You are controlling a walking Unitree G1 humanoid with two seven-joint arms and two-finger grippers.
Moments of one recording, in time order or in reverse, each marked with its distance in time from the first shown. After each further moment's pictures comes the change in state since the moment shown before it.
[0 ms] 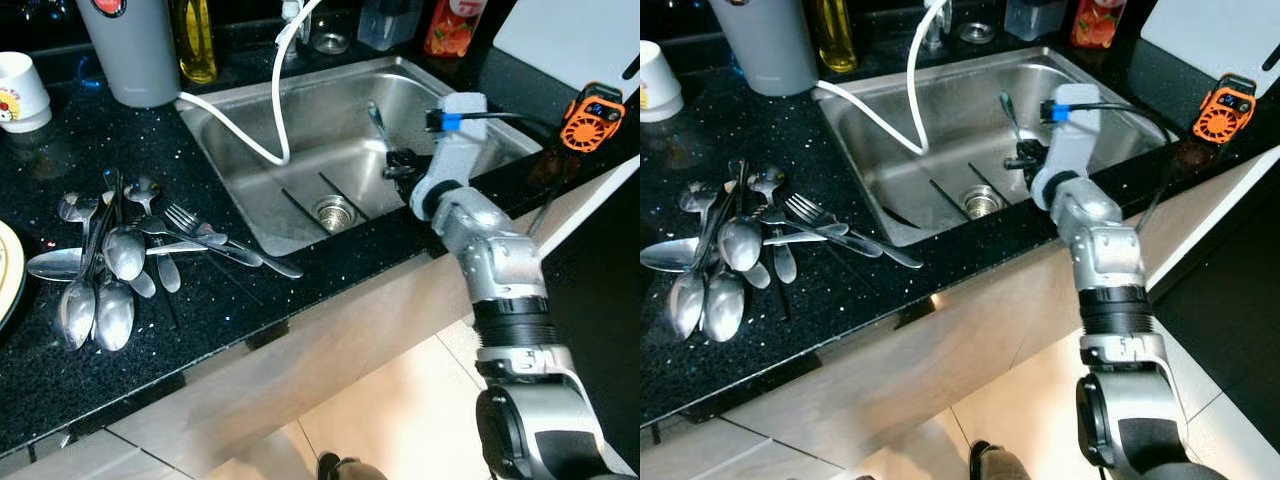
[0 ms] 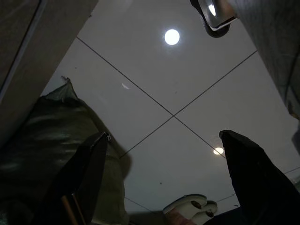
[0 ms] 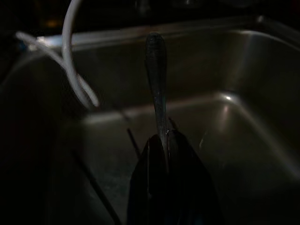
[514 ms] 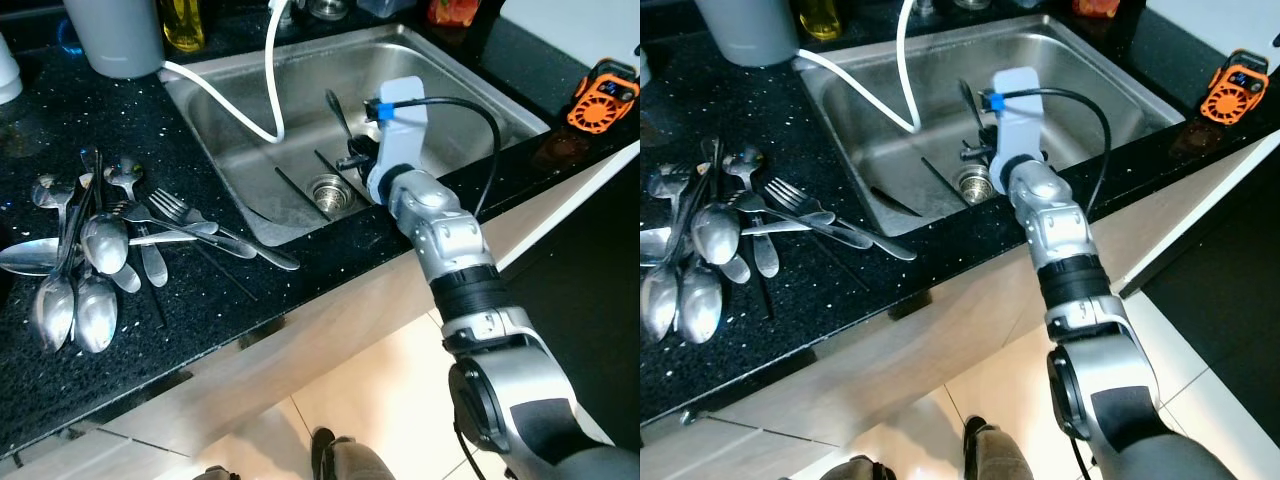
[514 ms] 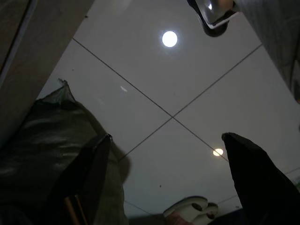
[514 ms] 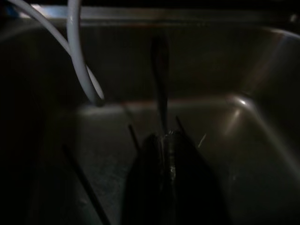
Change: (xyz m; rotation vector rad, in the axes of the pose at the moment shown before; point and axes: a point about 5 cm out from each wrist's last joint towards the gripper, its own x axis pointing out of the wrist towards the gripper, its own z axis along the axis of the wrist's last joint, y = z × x) left arm -0.002 0.002 -0.013 -0.002 -0.023 0.010; right arm 0.029 0.032 0.009 -0.109 -0.035 0.013
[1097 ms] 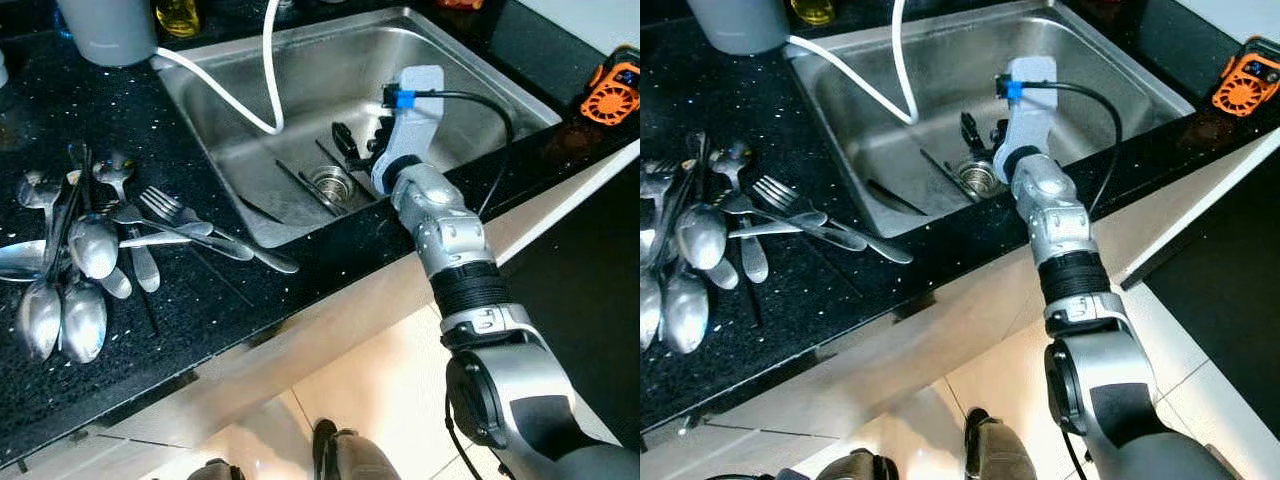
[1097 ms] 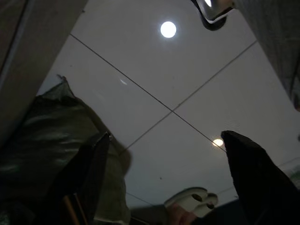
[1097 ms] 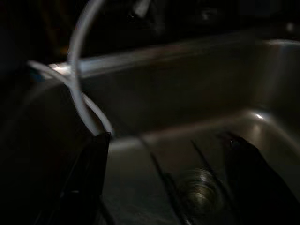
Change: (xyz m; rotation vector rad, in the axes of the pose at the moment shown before) left arm 0.001 0.004 0.017 0.018 -0.023 -0.002; right arm -0.012 -0.016 0.016 0.198 -0.187 0.054
